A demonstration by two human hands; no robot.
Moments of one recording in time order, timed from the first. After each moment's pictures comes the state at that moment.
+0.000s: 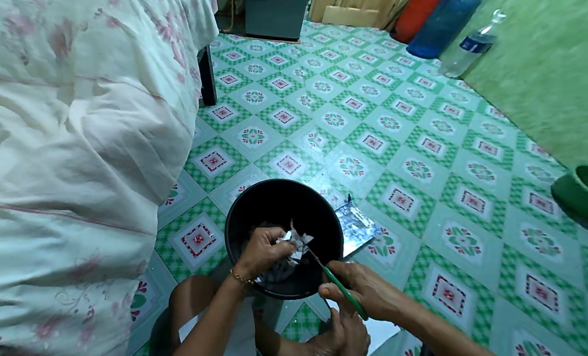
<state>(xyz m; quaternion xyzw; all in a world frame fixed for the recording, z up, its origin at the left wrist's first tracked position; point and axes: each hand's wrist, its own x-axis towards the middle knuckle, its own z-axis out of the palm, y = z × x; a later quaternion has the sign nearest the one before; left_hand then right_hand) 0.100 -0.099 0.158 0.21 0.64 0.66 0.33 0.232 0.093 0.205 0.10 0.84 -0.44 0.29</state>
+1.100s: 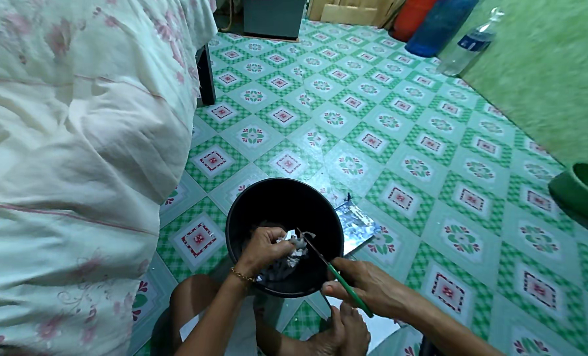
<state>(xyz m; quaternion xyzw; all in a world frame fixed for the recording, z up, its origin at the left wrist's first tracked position) 0.097 -0.100 0.156 0.20 0.67 0.63 0.34 0.231 0.100 0.209 0.12 0.85 -0.38 0.33</state>
